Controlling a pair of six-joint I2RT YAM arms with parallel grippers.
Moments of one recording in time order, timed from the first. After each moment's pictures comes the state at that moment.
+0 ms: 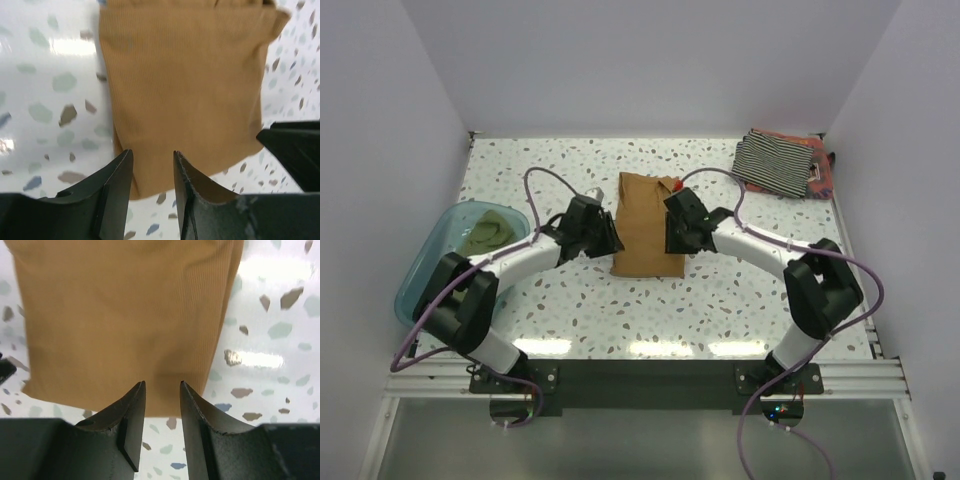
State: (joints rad) left arm -0.50 1.57 0.92 -0.15 0.06 -0.69; right arm 0.64 1.69 1.18 -0.49 0.16 0.59
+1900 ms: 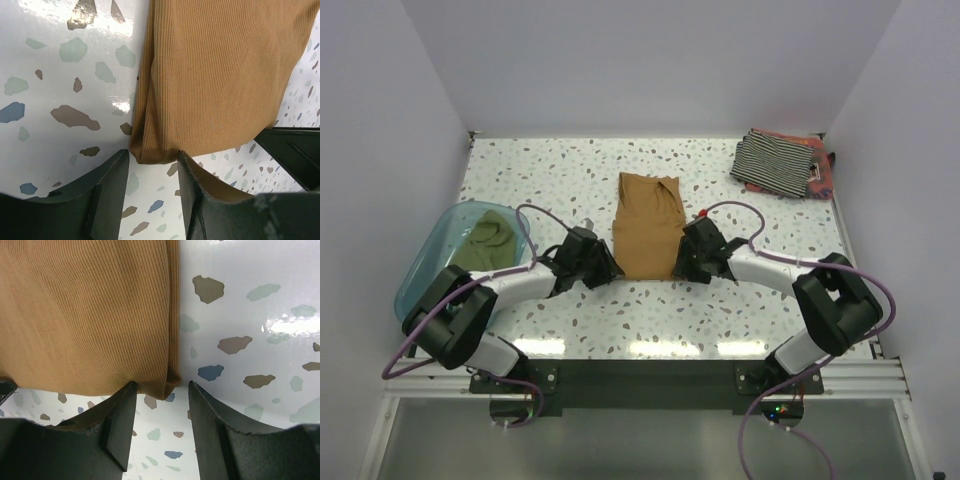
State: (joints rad) left arm -0.58 1.46 0.59 0.03 0.07 -0.94; right arm 0.62 1.56 0.80 -0.28 0.06 0.81
